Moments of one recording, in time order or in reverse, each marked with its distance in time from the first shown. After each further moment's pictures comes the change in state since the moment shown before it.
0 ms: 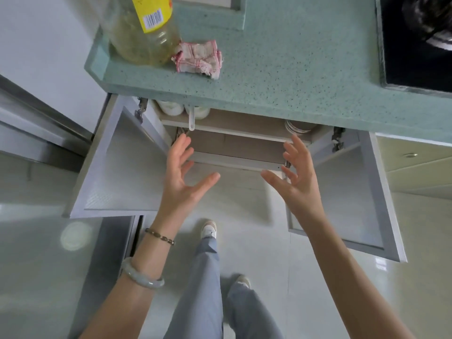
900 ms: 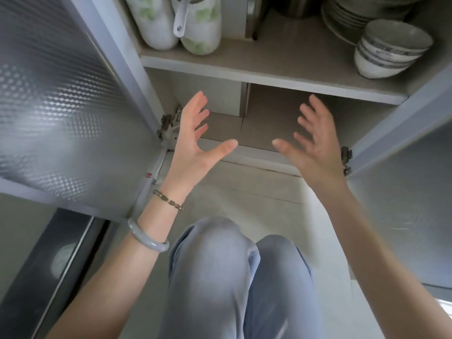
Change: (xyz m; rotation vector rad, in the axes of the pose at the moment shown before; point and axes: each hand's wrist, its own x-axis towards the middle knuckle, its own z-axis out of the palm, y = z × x) left_hand 0.082 -0.368 0.064 0.088 0.024 0.315; right_hand 0.111 0.364 0.072 0.055 -0.041 -0.311
